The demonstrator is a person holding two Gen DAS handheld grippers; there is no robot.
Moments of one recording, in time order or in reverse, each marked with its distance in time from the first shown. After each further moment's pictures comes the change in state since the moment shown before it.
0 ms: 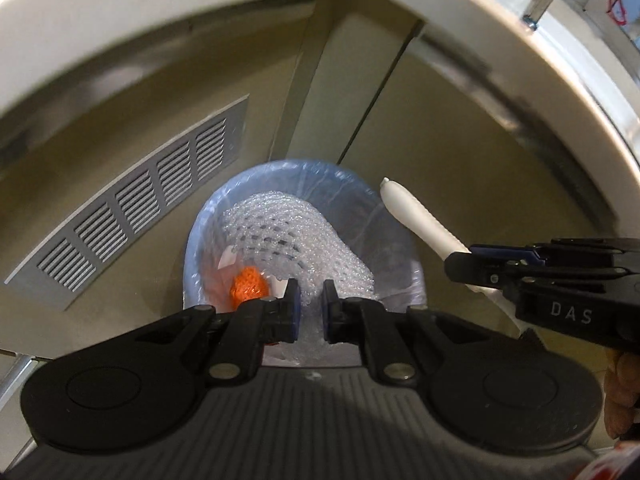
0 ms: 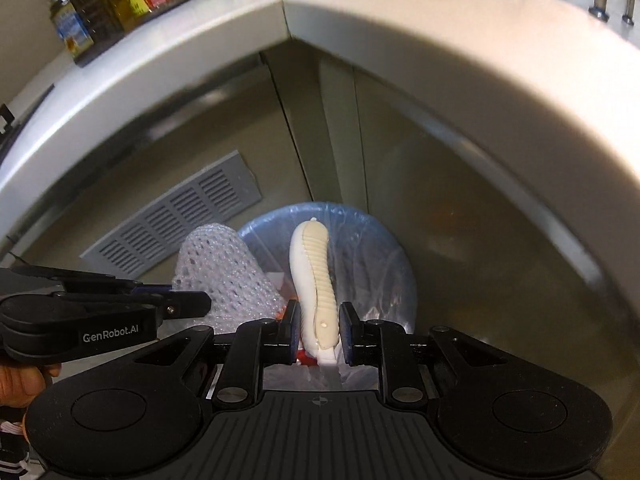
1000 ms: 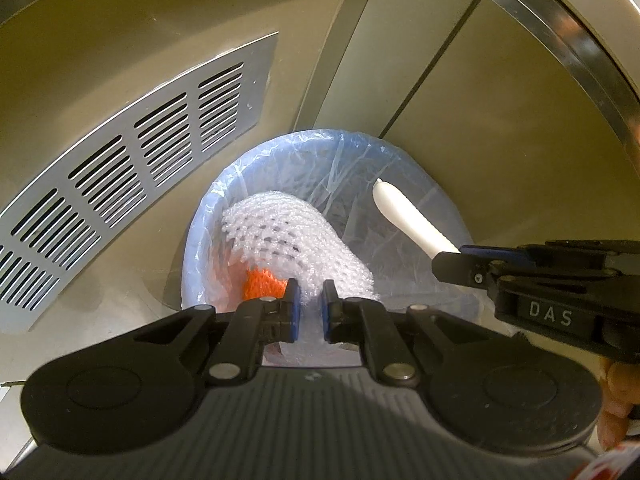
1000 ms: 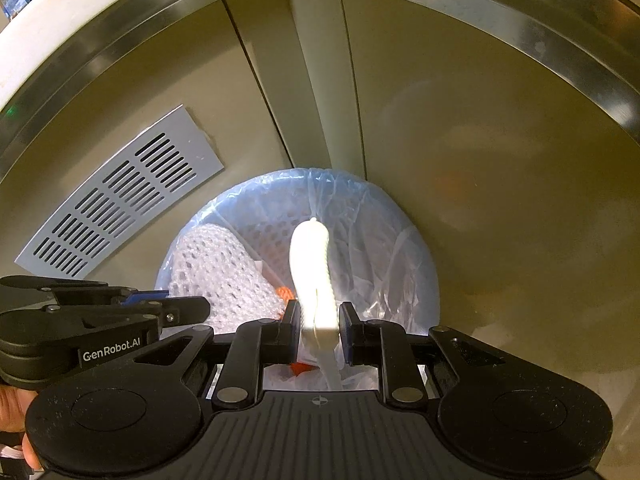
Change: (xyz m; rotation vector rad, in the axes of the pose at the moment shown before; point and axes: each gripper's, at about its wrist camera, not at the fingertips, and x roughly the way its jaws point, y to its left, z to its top) left arm 0.062 0.024 0.002 -0.017 0.066 0.021; right arm 0.075 -0.007 0.005 0.039 0.073 -0.024
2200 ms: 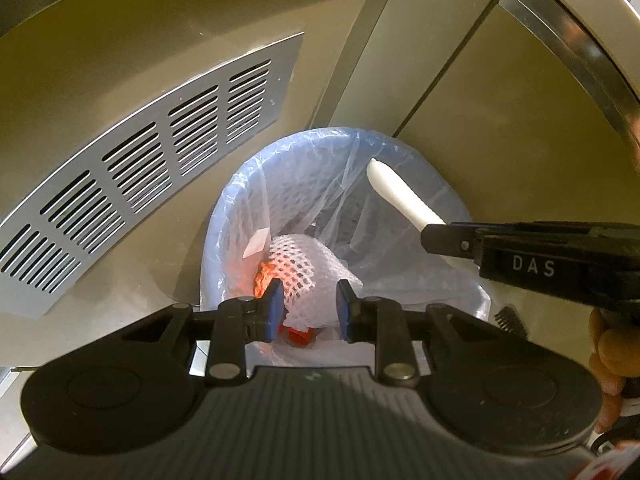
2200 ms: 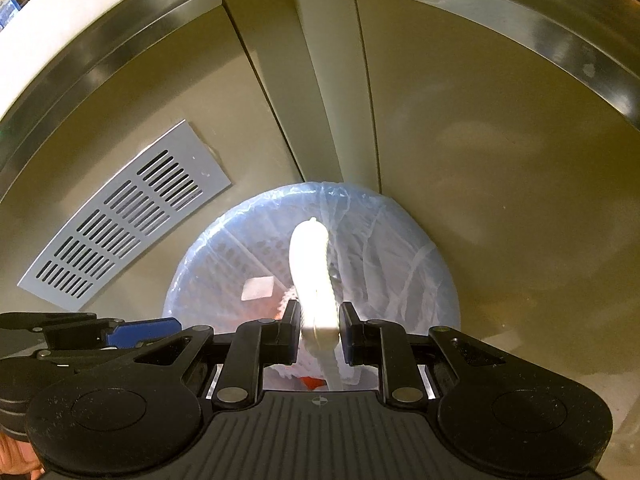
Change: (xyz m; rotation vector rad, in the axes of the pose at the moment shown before) left arm -0.009 0.004 -0.004 -0.031 -0.001 0.022; right arm 0.006 -0.001 0.008 0.026 -0.010 0.024
